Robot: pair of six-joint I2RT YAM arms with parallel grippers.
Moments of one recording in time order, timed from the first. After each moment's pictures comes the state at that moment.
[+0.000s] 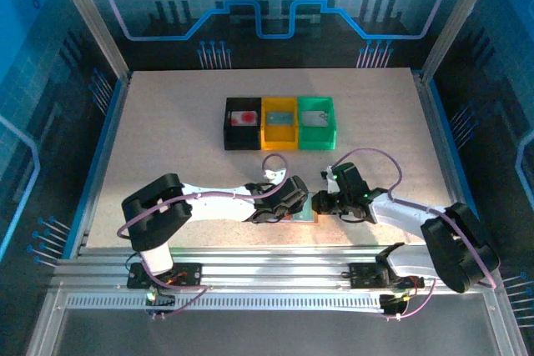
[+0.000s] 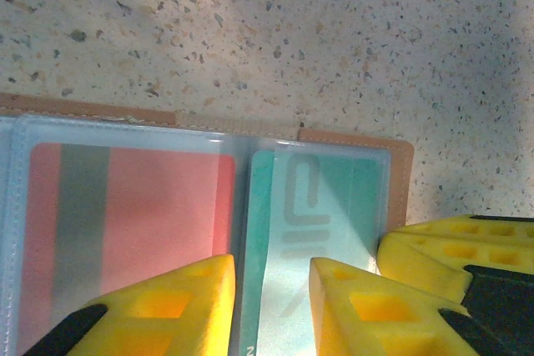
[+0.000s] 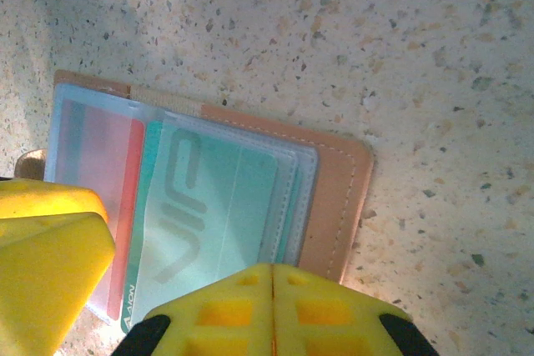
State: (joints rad) left arm -1.06 1.76 0.97 -0.21 -0.22 -1.24; right arm 0.49 1.28 0.40 -0.10 -0.34 0.53
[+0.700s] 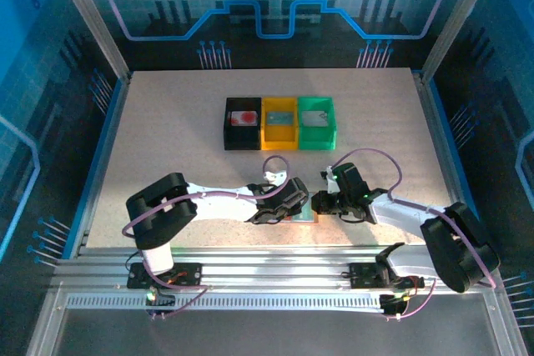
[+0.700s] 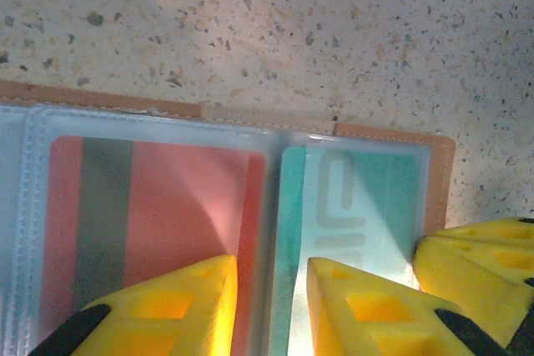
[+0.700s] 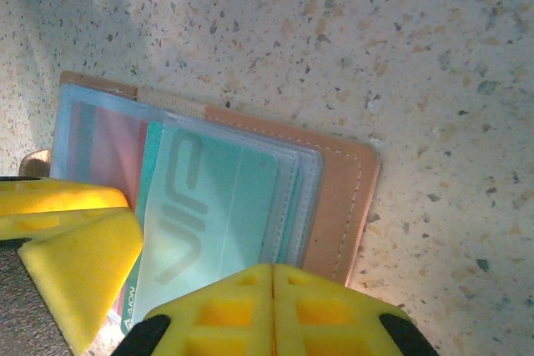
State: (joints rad) left arm -1.06 1.79 0.97 -0.22 -0.22 -1.23; right arm 0.49 1.28 0.40 -0.08 -0.35 0.53
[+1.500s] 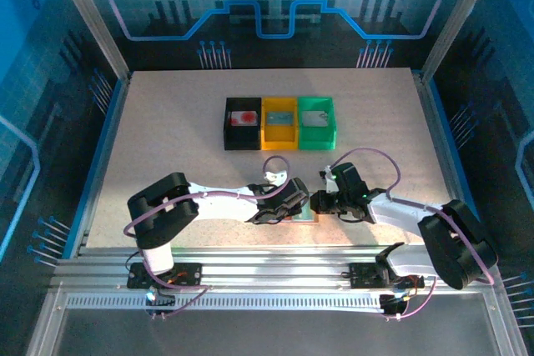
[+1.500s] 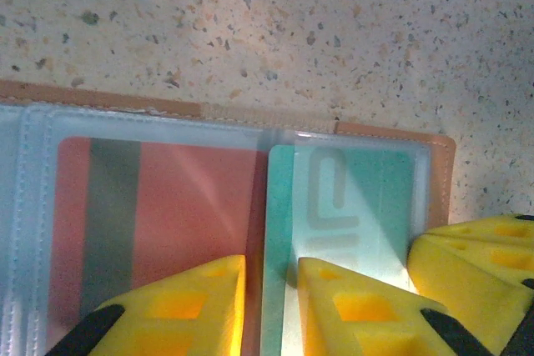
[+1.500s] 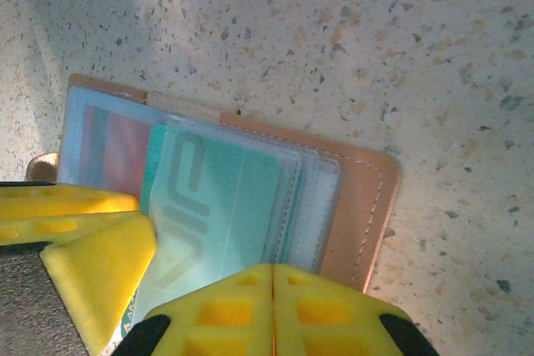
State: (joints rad) left arm -1.06 1.80 0.97 -0.21 -0.22 -1.24; right arm 0.50 1.30 0.40 -0.05 -0.36 0.53
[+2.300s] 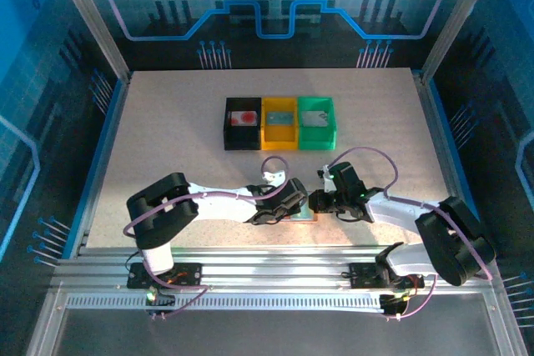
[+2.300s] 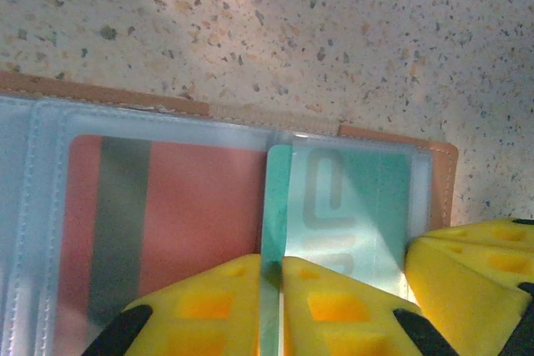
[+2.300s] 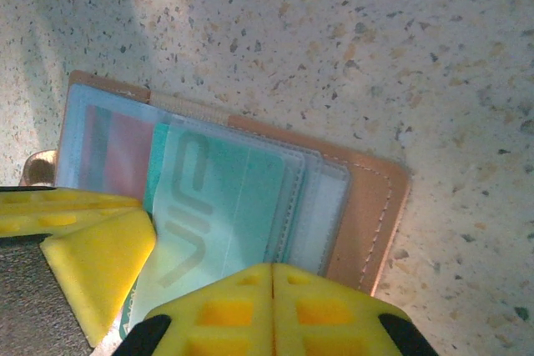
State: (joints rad) left arm -1.06 1.79 0.94 -0.17 -0.23 -1.25; right arm 0.52 1.33 0.41 -0.03 -0.34 0.53
